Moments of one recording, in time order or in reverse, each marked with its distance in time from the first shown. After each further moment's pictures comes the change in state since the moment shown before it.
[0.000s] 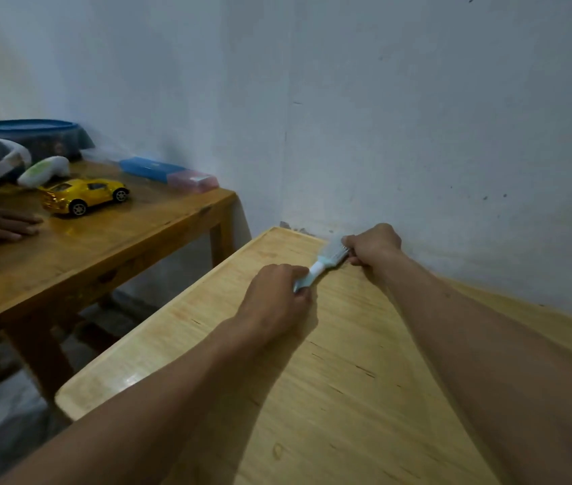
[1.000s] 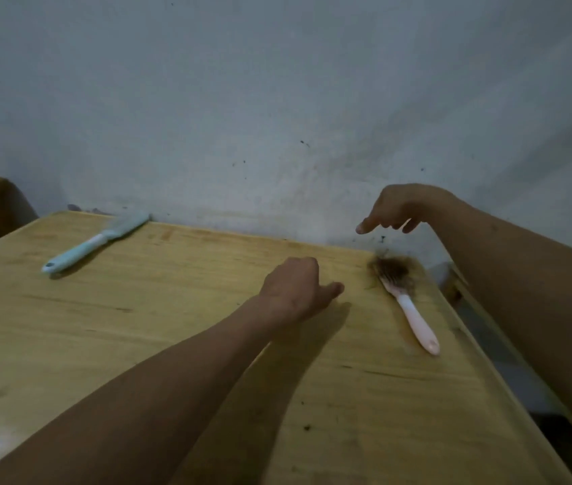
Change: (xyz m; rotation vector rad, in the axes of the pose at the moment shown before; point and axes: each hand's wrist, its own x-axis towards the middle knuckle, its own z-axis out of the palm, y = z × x) left_hand -0.074 0.297 0.148 0.021 -0.396 0.258; right_hand -0.104 0.109 -0.406 -0.791 -0.080 0.167
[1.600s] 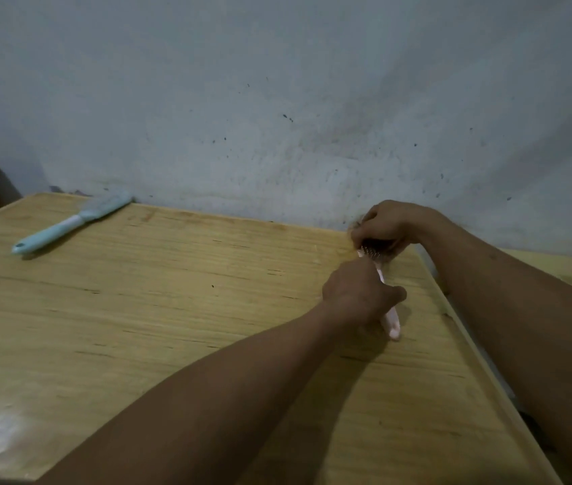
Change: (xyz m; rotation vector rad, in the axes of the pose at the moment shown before) left_hand 0.009 0.099 0.070 -0.315 -0.099 -0.098; right_hand 0.003 0.043 0.052 0.234 -0.088 0.025
